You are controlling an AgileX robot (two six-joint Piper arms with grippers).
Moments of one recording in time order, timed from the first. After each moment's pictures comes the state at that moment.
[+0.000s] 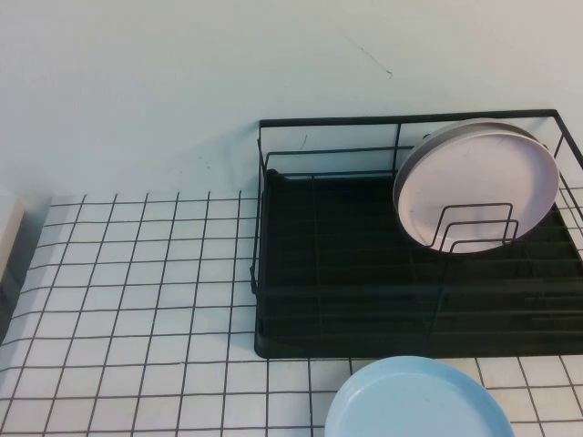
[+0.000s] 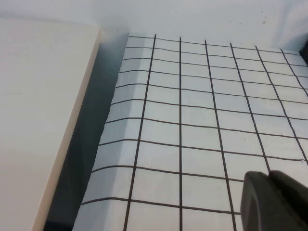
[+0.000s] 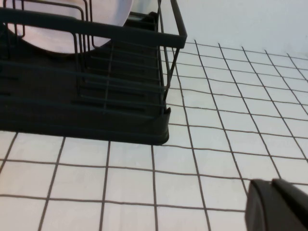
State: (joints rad) right arm -0.09 -0.01 0.02 0.01 0.41 -0.20; left arm 0.10 -0.01 0.02 -0.19 0.37 0.01
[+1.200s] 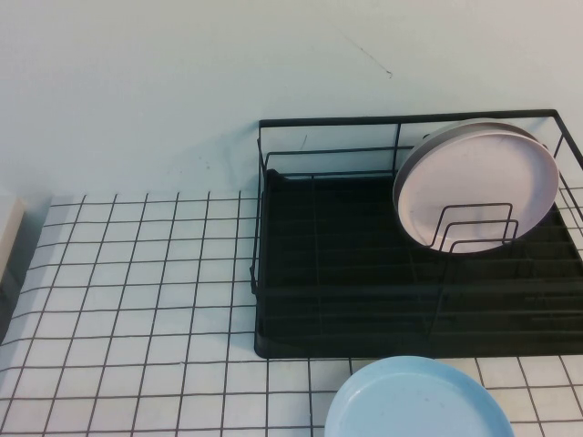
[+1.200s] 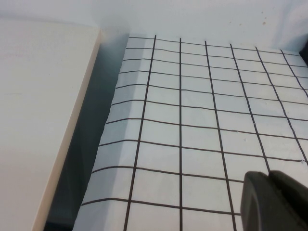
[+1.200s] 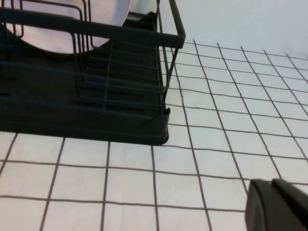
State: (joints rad) right arm -0.09 -0.01 0.02 0.01 0.41 -0.20; left arm 0.10 -0.01 0.02 -0.19 0.37 0.01
